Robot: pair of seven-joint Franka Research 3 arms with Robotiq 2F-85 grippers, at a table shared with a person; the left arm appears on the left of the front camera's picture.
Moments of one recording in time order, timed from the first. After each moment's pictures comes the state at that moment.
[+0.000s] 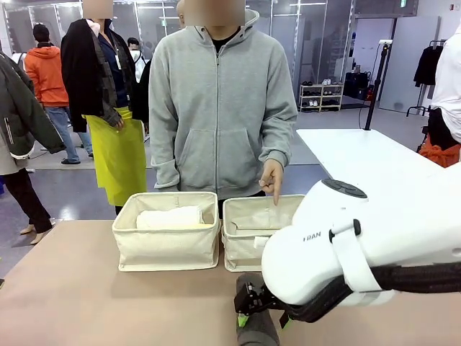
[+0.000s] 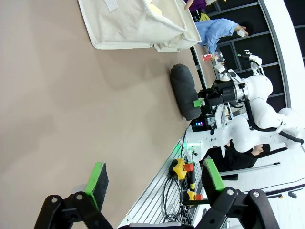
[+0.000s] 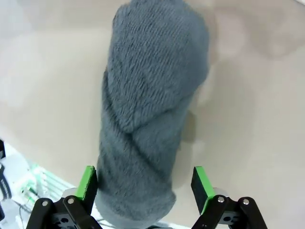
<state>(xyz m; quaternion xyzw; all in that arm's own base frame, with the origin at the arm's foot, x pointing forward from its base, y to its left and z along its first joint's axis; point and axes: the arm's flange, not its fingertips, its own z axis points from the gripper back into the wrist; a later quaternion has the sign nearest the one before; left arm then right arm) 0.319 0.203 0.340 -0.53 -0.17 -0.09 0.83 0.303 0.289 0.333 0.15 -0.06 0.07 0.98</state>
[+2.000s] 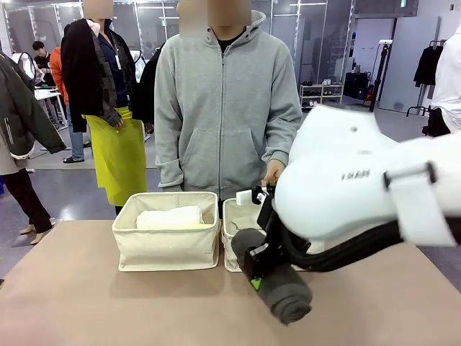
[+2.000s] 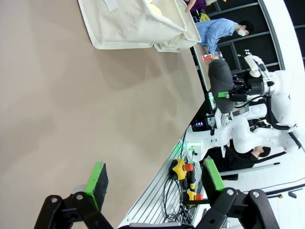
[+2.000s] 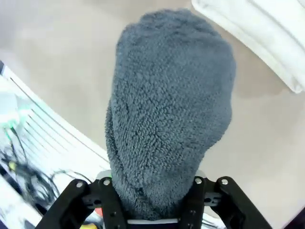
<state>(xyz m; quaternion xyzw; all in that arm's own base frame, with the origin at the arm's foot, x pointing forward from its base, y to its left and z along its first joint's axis) 0.319 0.203 0.340 -0.53 -0.17 -0.09 0.83 0.305 0.293 0.457 0.10 -0.09 0.29 0.95</state>
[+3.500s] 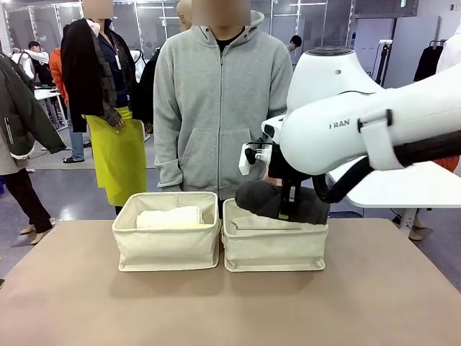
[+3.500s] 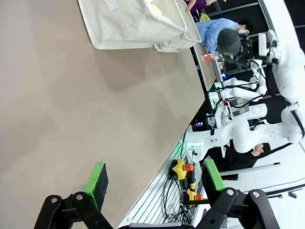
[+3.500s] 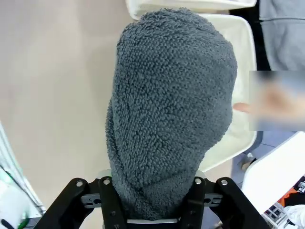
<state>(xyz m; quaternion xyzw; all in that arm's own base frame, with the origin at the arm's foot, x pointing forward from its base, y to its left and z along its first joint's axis) 0.319 0.203 0.340 -0.53 -0.17 -0.09 0.83 0.437 0.267 0.518 -0.08 -0.15 0.63 0.75</state>
